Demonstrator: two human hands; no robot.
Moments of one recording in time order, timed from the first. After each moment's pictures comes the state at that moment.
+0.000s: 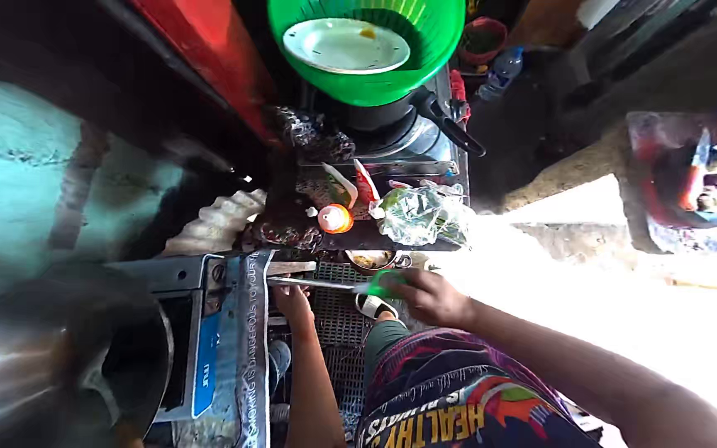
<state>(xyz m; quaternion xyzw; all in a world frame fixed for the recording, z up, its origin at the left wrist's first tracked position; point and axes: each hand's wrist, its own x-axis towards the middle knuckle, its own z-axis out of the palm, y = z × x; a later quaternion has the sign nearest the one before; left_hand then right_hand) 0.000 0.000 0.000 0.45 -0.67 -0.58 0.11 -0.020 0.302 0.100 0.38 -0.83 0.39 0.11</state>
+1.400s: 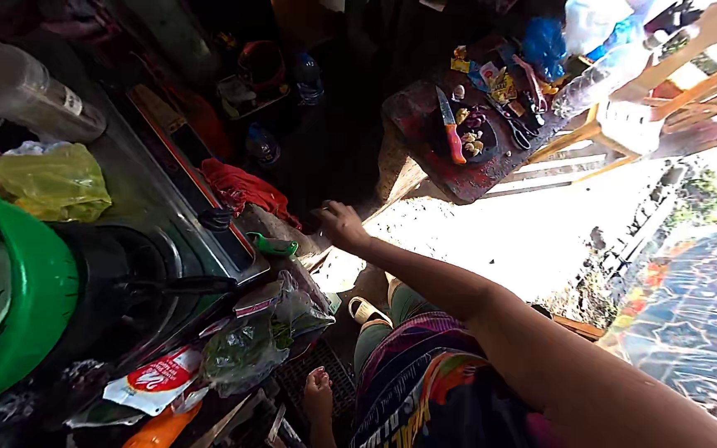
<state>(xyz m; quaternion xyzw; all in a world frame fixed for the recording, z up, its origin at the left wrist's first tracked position) 0.007 0.222 -0.059 0.23 -0.84 -0.36 -0.34 -0.218 0.549 0.062 -0.04 -0.94 0.35 0.03</state>
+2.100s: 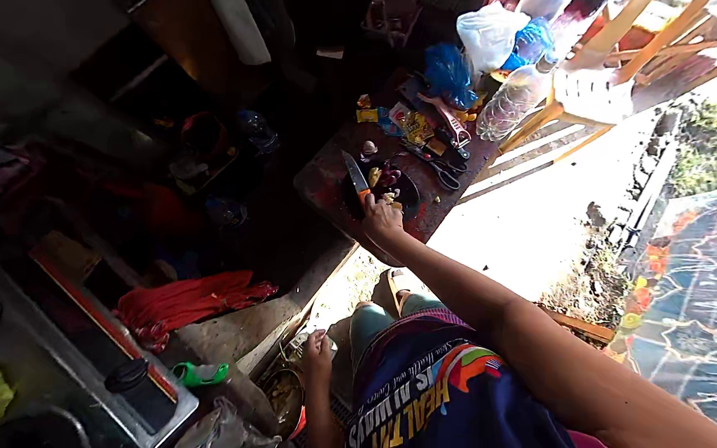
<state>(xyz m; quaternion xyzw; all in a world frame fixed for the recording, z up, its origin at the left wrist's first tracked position) -0.134 0.530 0.015 -0.06 -0.91 -0.28 -0.31 -0.172 0.860 0.121 -0.41 -0.85 0.30 -0.13</state>
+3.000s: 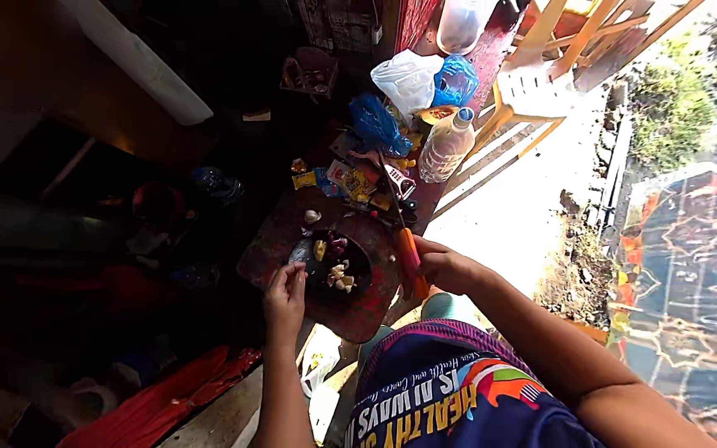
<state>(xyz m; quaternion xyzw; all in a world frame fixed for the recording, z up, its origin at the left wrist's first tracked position) -0.255 0.843 0.130 -0.37 -0.80 -0.44 -0.18 -0.013 1.048 0.161 -0.20 -0.45 0.87 0.01</state>
